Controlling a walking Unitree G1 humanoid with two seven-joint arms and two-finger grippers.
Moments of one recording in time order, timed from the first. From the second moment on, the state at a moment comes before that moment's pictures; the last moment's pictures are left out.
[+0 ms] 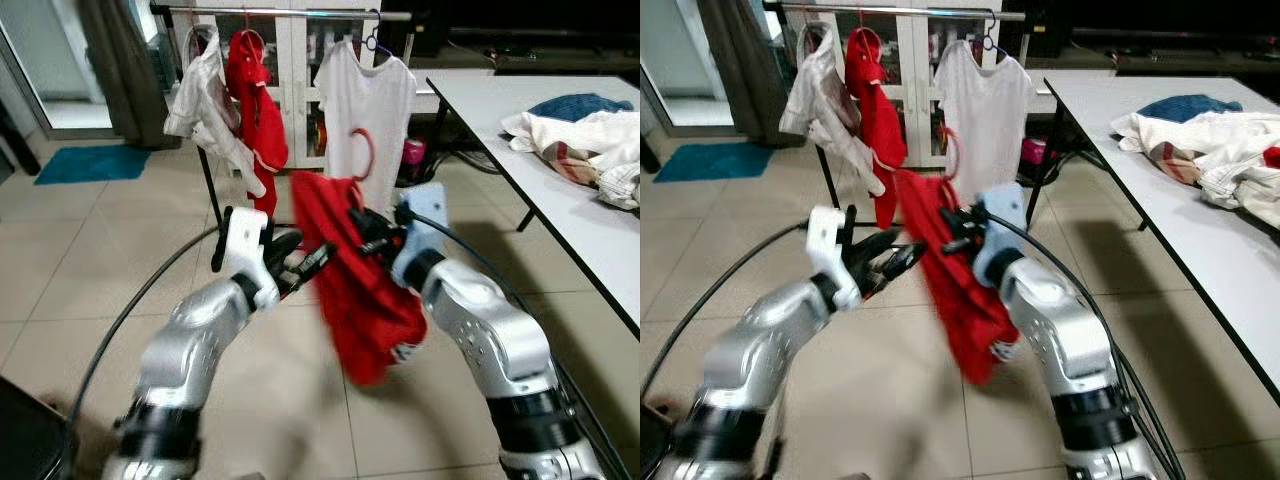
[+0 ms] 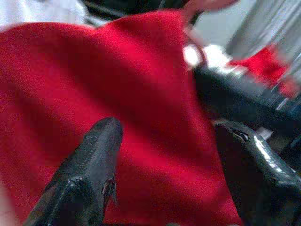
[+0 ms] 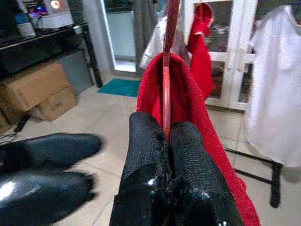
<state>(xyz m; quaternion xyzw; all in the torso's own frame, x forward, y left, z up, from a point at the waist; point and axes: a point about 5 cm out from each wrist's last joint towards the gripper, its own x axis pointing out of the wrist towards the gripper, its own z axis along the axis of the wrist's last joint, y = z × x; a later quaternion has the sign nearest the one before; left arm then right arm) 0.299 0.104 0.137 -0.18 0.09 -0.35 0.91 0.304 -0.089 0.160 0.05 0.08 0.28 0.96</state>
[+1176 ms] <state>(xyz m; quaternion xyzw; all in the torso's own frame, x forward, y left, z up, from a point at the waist) 0.332 0.117 0.132 -0.15 0.09 -0.33 0.93 0.298 -0.079 0.167 0.06 0.07 0.32 0.94</state>
